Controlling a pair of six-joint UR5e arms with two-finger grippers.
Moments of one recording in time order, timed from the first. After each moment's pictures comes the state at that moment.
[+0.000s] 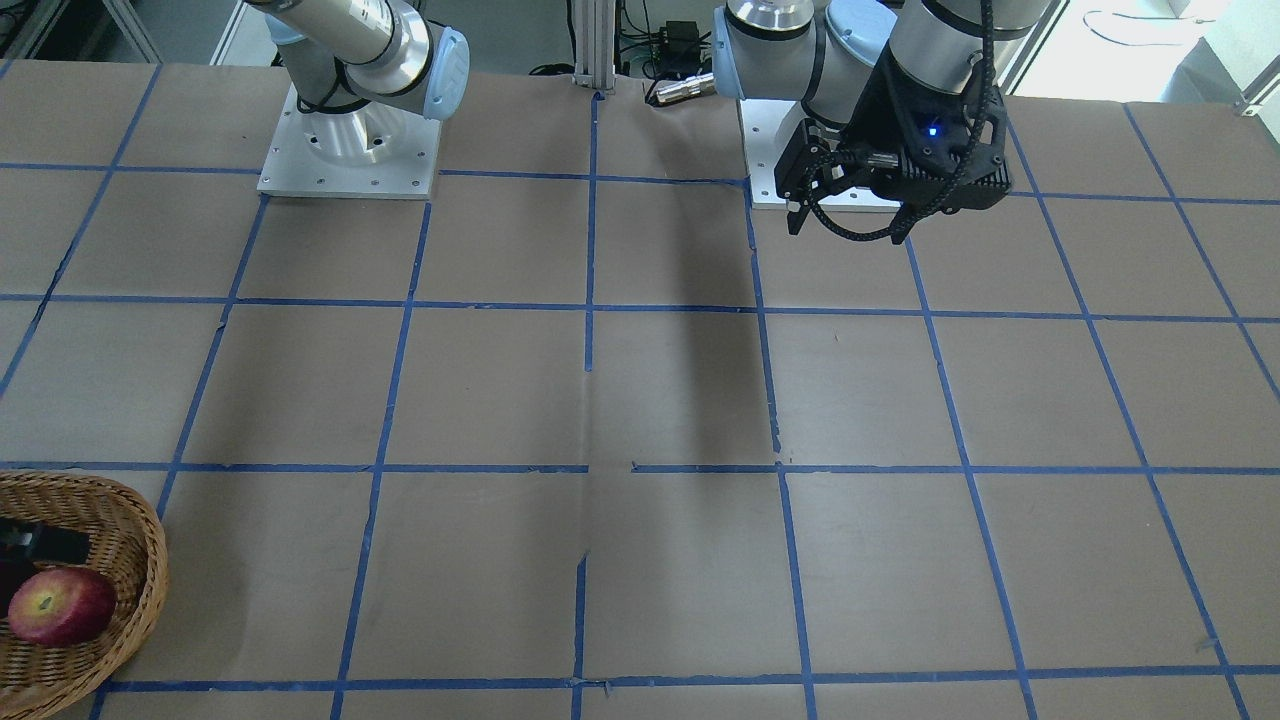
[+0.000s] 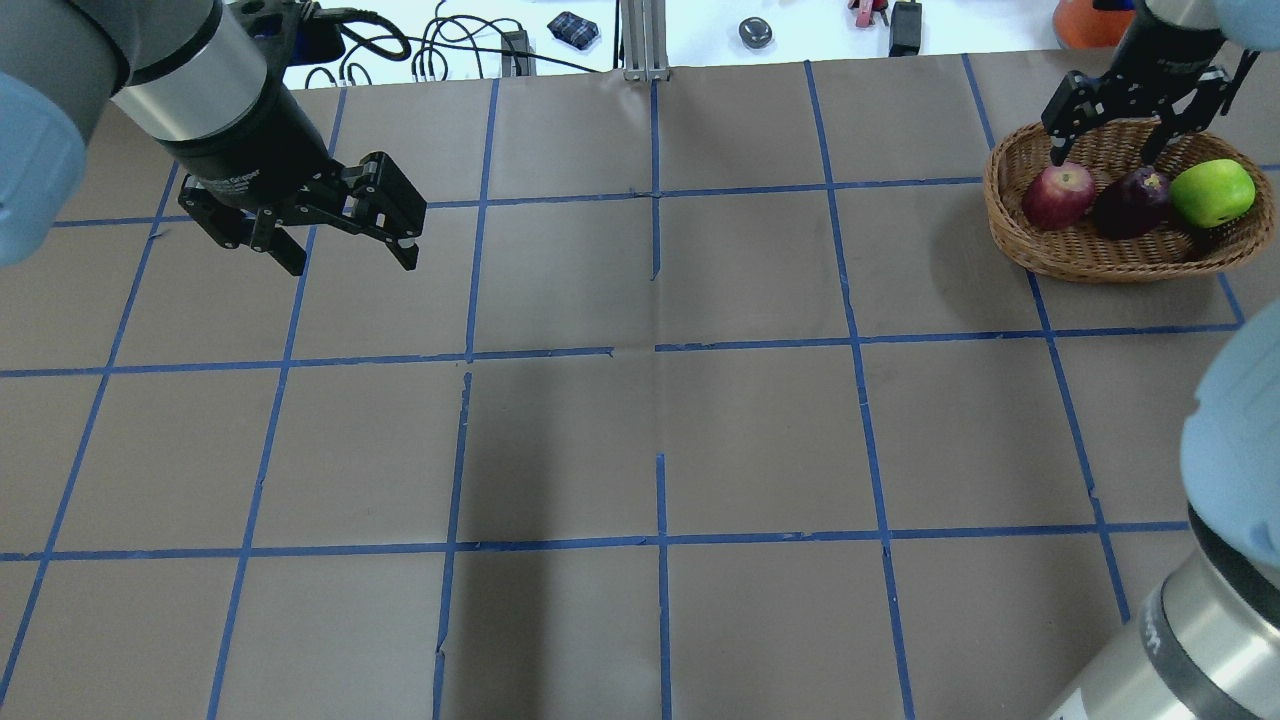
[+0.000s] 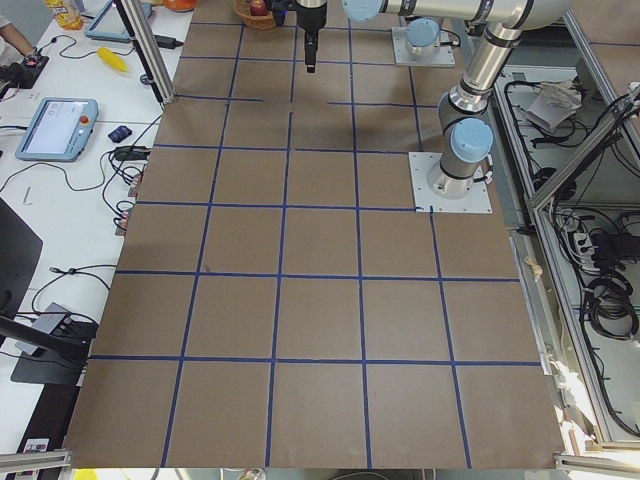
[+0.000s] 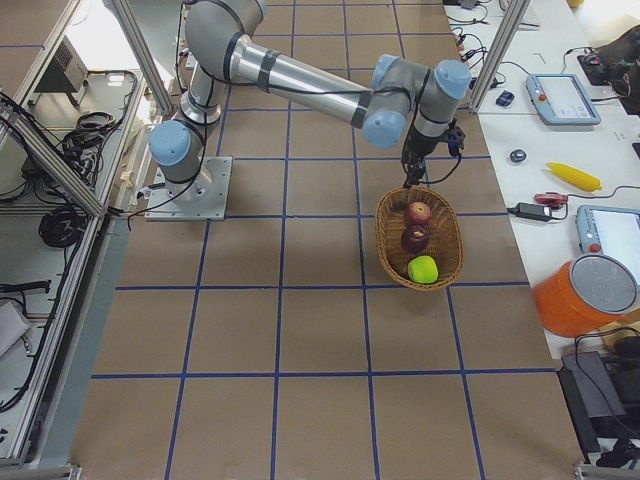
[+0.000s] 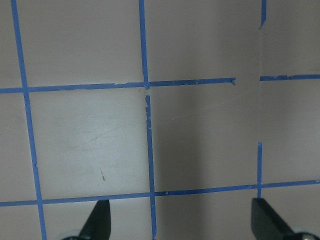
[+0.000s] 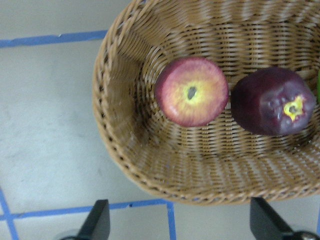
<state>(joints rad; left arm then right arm) -1.58 -1.53 -1.57 -1.62 1.51 0.03 1.28 -1.14 1.26 -1.59 -1.64 -0.24</state>
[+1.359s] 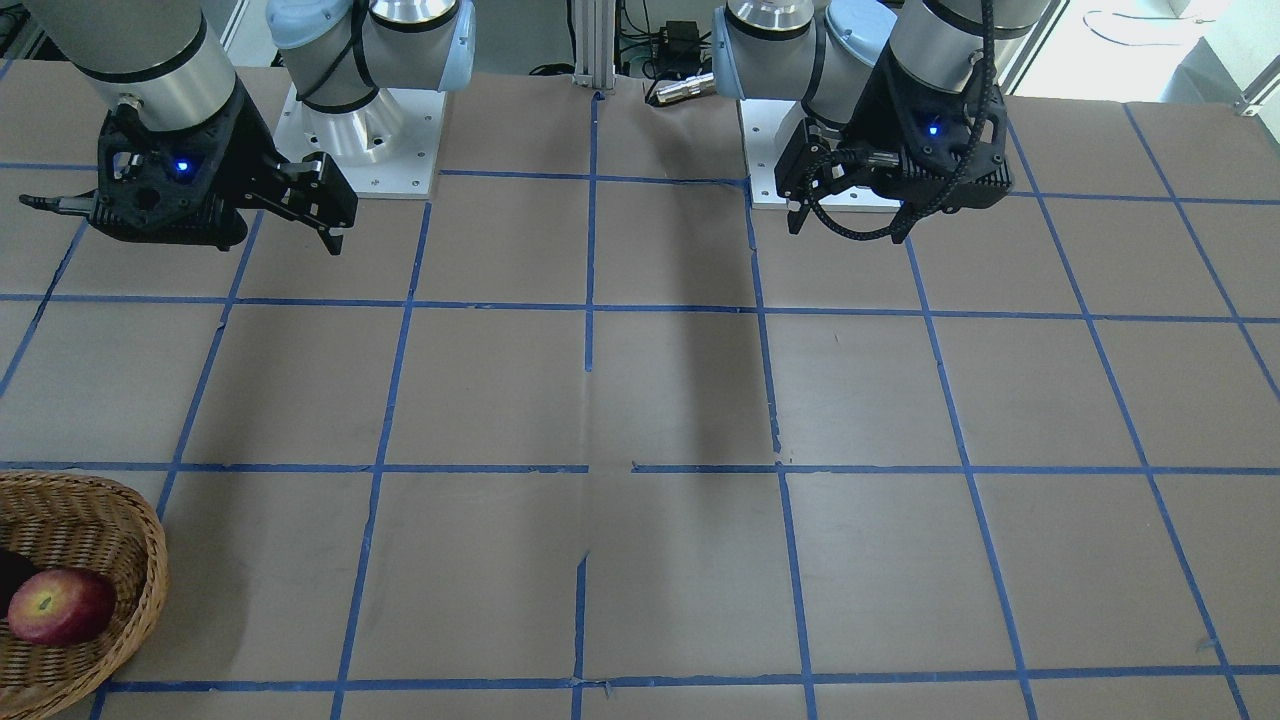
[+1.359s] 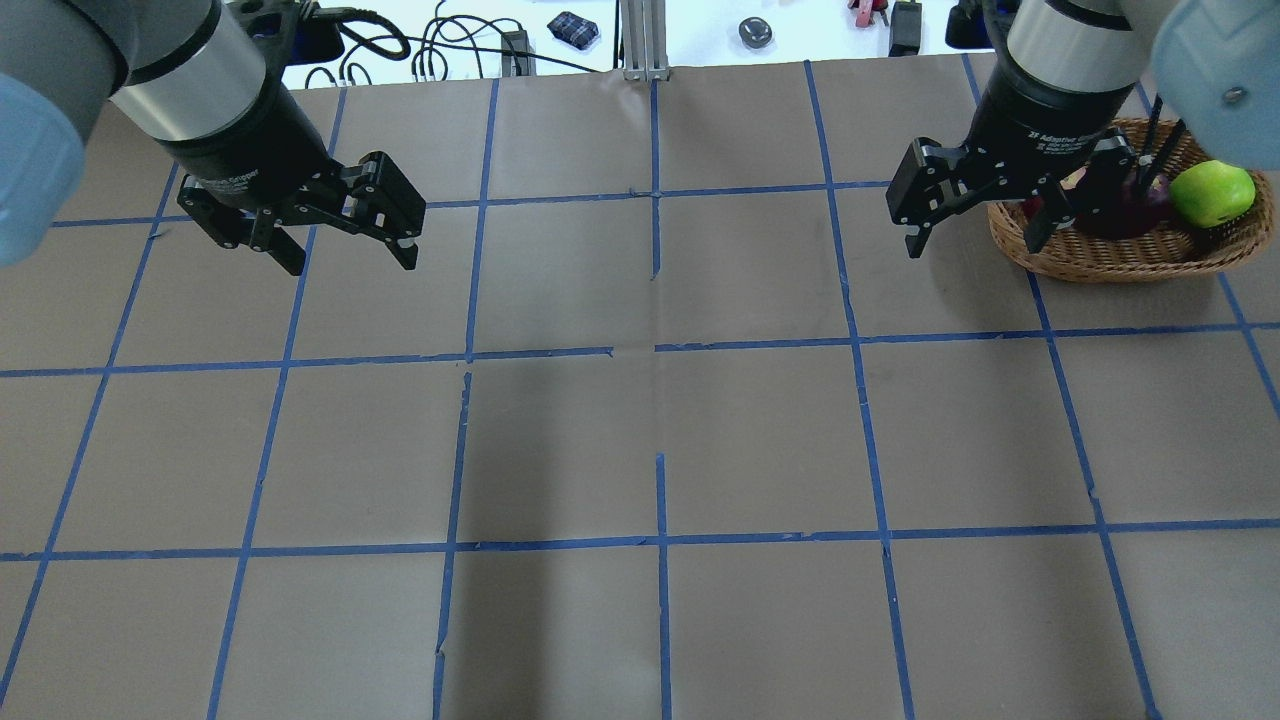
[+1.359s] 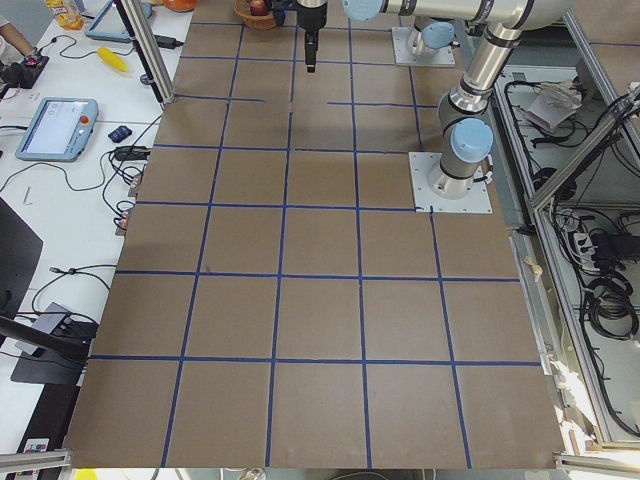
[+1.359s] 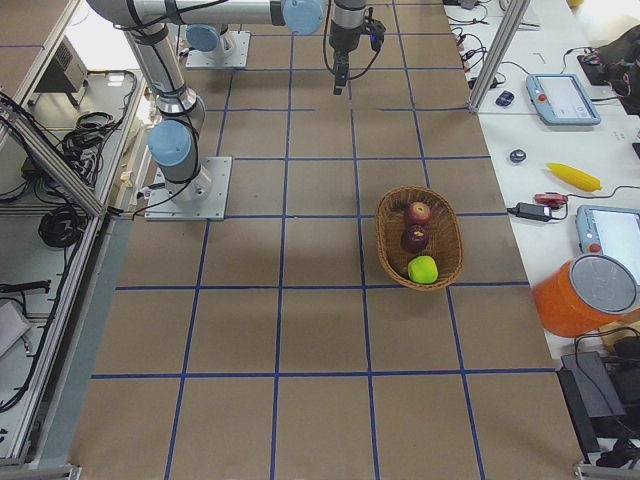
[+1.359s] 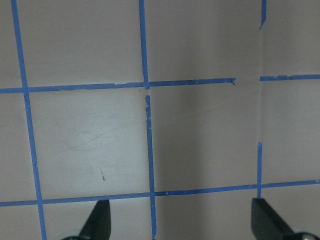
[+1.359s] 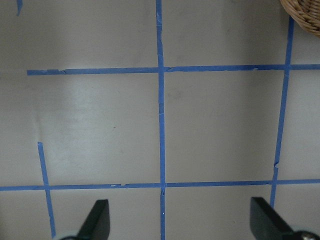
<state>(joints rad) -1.58 -1.53 -1.57 -1.62 1.51 0.03 1.54 -1.56 1.55 -1.48 -1.57 -0.02</state>
